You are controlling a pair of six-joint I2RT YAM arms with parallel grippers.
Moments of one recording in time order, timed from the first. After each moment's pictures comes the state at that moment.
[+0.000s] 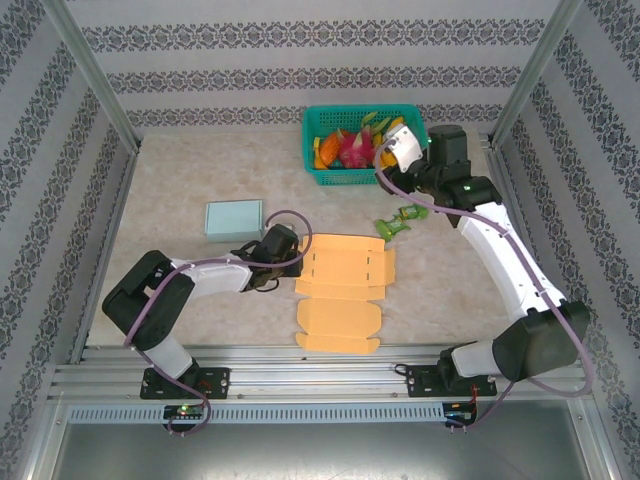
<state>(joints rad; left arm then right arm) -0.65 1.65 0.76 0.01 -0.08 -0.61 0.24 1.38 1.36 -0.52 -0.26 -0.40</state>
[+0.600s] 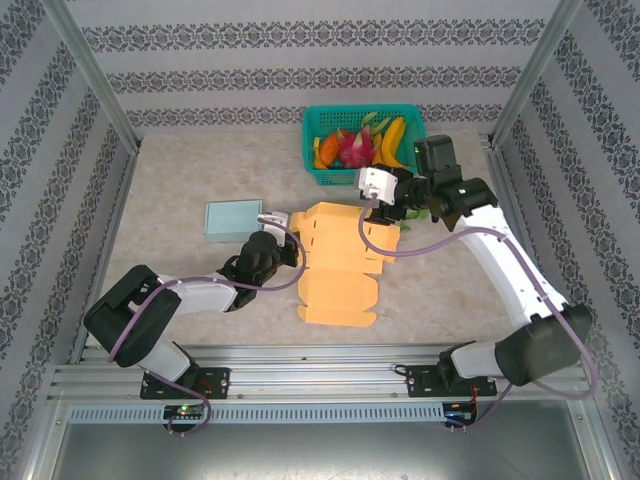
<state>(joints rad) -0.65 1.53 0.54 0.67 -0.21 -0.28 0.32 1.39 1.38 -0.77 -0.51 -1.06</state>
